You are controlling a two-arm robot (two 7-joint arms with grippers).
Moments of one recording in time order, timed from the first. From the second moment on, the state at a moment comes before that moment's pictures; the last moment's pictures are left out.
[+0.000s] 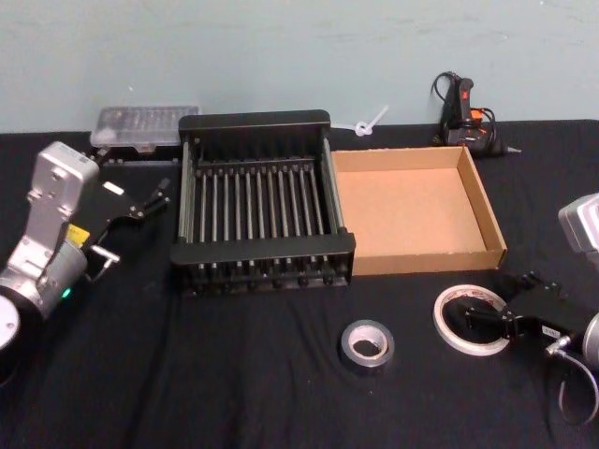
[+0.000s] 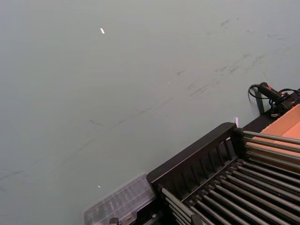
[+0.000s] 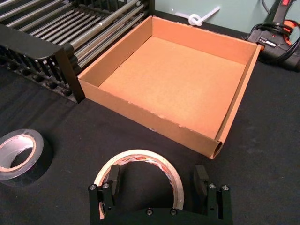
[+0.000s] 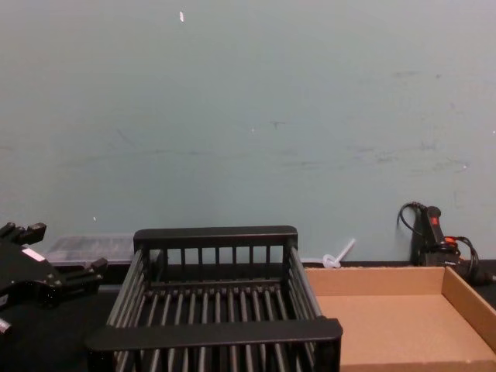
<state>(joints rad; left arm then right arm) -0.20 0.60 0.45 -1.41 -0.25 -0.12 0.03 -0.05 0.67 -0.26 -1.68 0.45 0.38 0.33</state>
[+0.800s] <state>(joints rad) -0.20 0.60 0.45 -1.41 -0.25 -0.12 0.03 -0.05 0.65 -0.26 -1.65 0.45 0.41 0.35</state>
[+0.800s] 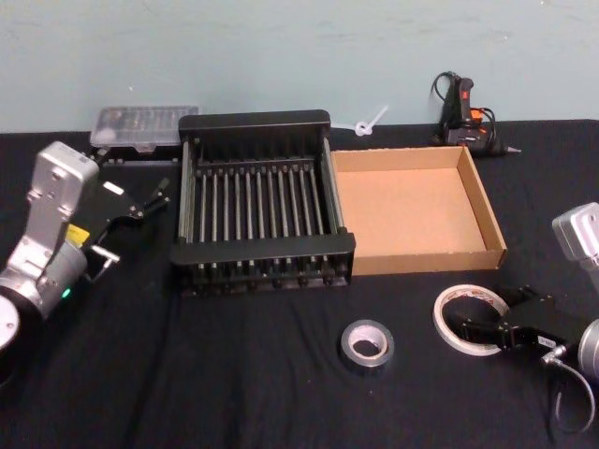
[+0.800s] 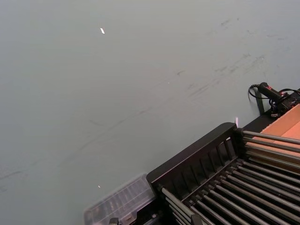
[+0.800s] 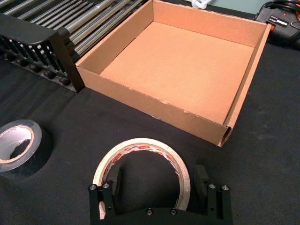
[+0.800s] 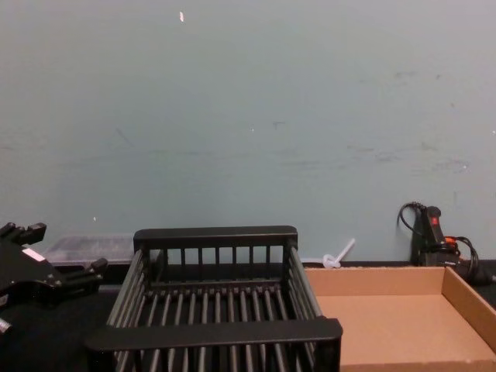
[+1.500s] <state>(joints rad) -0.20 0.60 0.45 -1.41 -0.25 -0.12 0.03 -0.05 0.64 -0.26 -1.65 0.45 0.41 0.34</state>
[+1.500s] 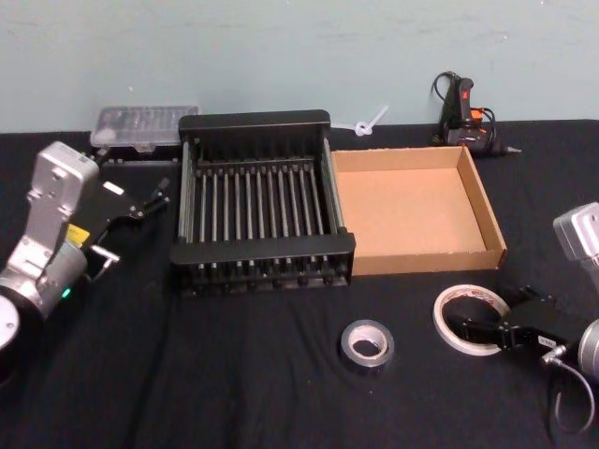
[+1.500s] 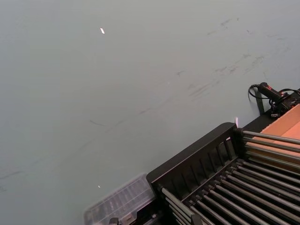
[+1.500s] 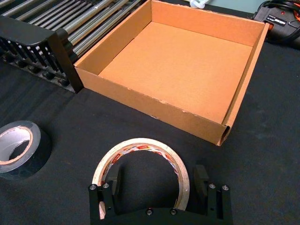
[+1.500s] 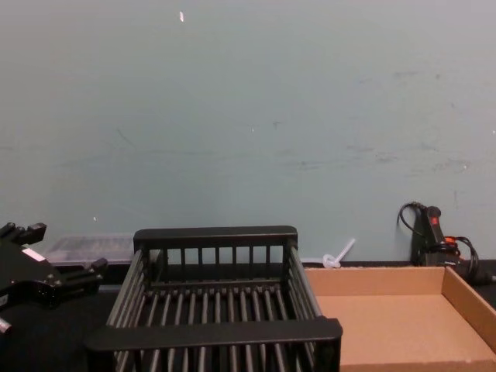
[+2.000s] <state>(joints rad) -0.20 0.60 0.45 -1.41 -0.25 -0.12 0.03 -0.05 0.64 -0.26 -1.65 0.45 0.41 0.34</state>
